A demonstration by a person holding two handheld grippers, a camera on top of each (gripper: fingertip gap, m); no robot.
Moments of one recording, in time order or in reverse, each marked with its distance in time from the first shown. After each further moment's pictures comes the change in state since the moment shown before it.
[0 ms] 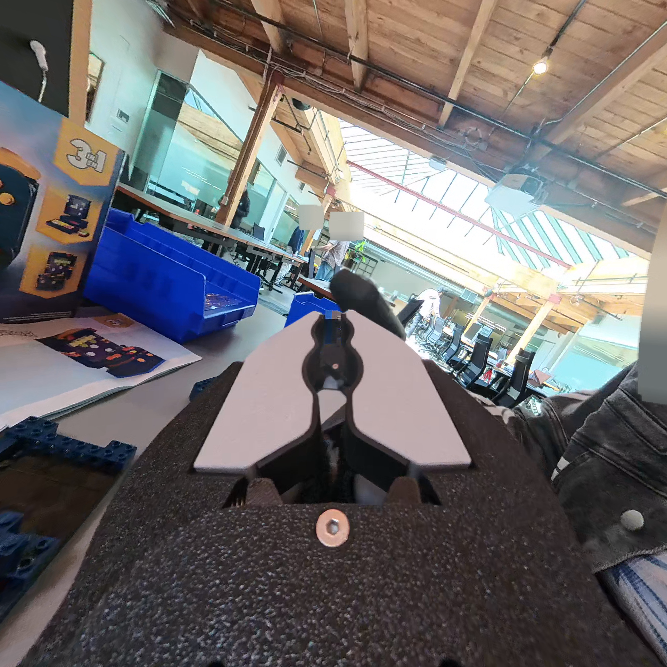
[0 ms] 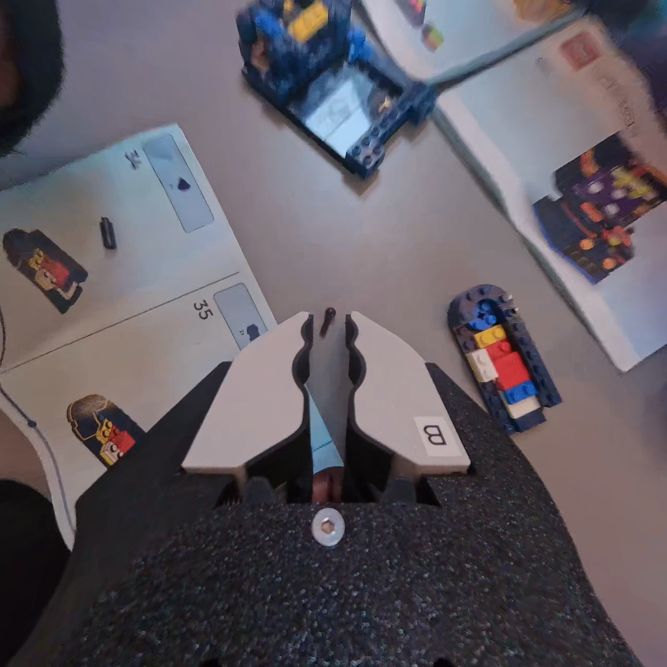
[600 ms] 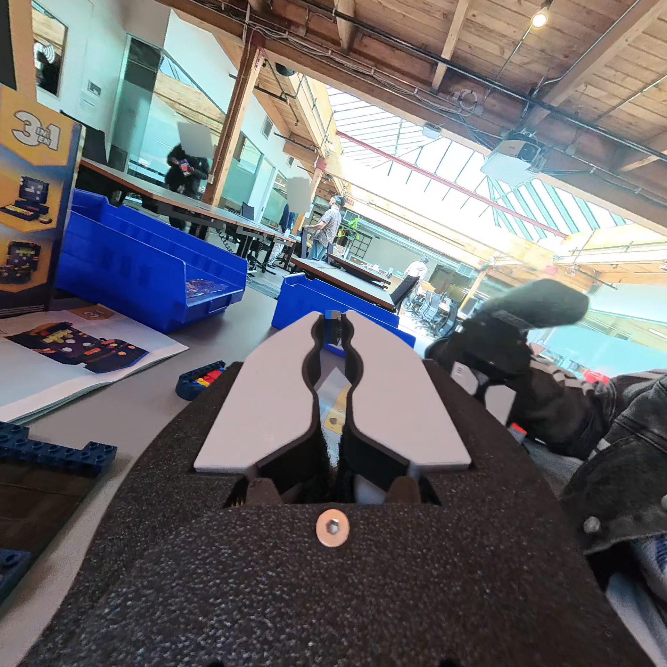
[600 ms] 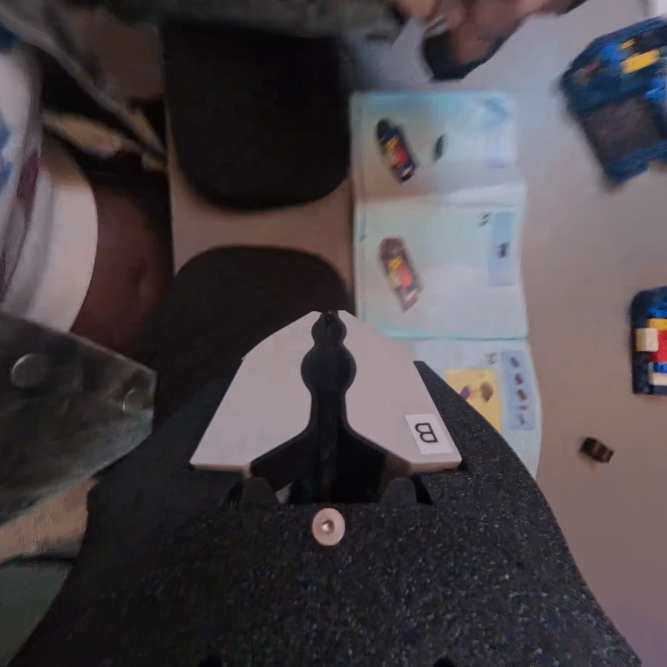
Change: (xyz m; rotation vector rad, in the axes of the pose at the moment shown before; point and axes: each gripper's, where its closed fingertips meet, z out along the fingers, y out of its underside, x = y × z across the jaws) left arm 0.010 0.012 0.007 -0.072 0.031 0.027; right arm -0.131 0.057 -0.123 -0.009 -0.303 -0.348
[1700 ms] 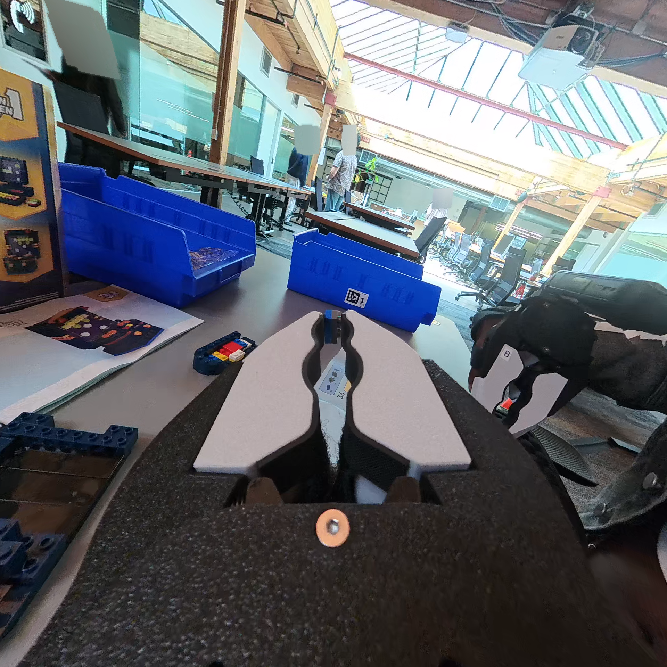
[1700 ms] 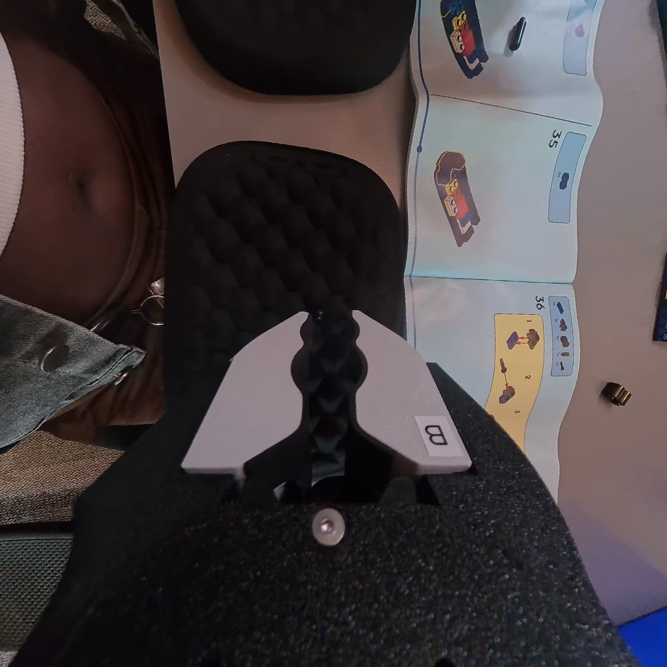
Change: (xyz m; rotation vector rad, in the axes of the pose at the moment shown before) left arm -0.002 0.025 0.006 -0.158 -0.034 0.121; right arm -0.028 0.045 0.005 -0.157 0.100 -0.085
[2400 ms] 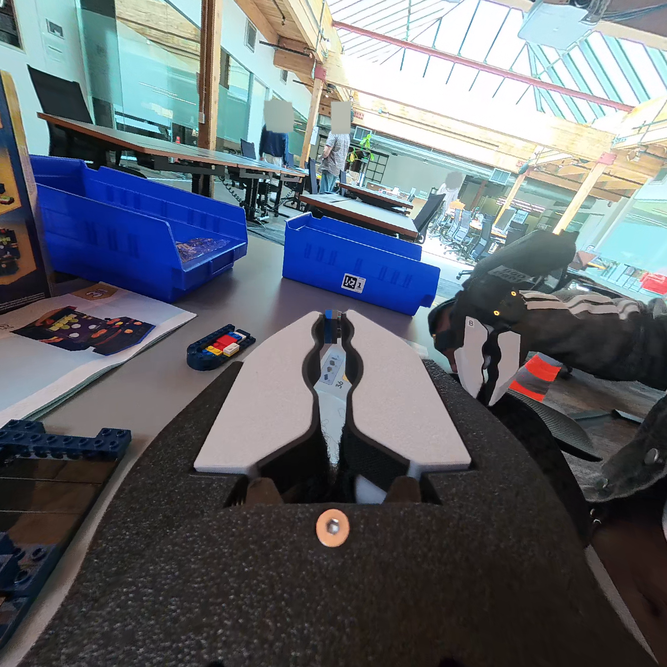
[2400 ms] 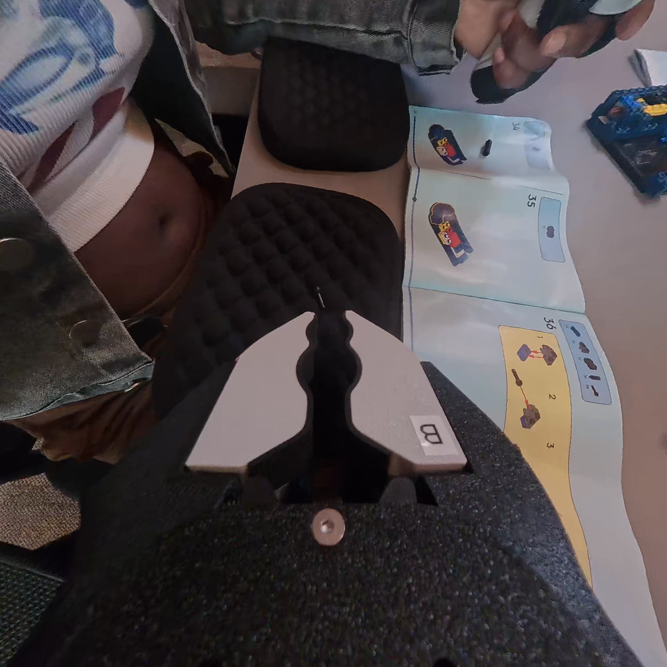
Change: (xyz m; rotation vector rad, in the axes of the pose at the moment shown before) left arm 0.006 0.009 0.005 -0.053 0.019 0.043; right arm 0.004 0.010 -0.015 0.462 -0.162 -0.012
